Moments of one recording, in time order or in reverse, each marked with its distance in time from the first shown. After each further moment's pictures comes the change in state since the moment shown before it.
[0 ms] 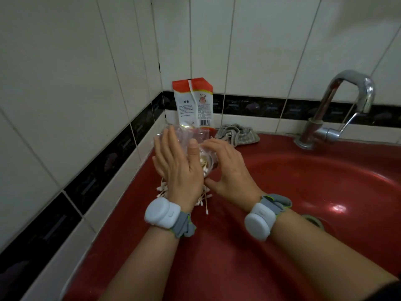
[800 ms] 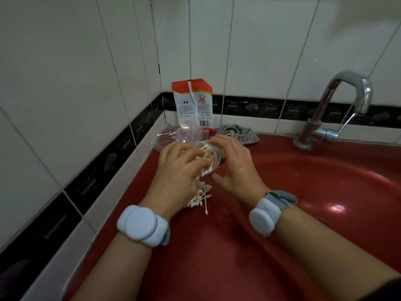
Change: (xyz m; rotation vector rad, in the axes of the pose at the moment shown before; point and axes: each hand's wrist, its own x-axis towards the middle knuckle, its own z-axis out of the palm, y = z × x) left_hand 0.011 -0.011 -0.036 0.347 -0.259 0.723; right_hand 0.002 0.009 -0.009 -0.087 0.030 0.035
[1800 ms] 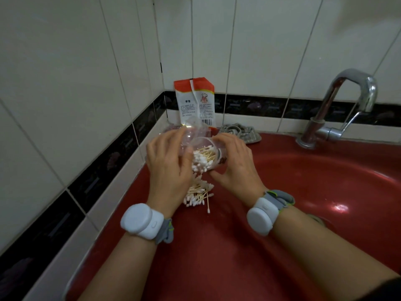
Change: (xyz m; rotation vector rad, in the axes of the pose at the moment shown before) left_hand -0.003 -0.002 0.001 -0.135 0.258 -0.387; right_hand 0.001 -0.008 0.004 0.019 0.049 0.074
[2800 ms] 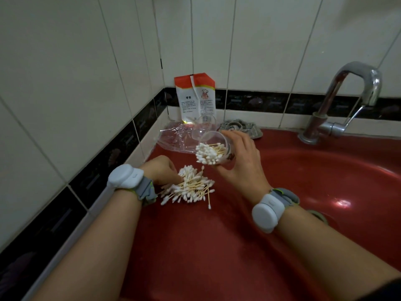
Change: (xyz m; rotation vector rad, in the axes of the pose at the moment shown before) left_hand 0.038 -0.058 0.008 0.160 -1.014 -0.507; right_hand -0.007 0.009 -0.003 -0.033 0.016 0.130
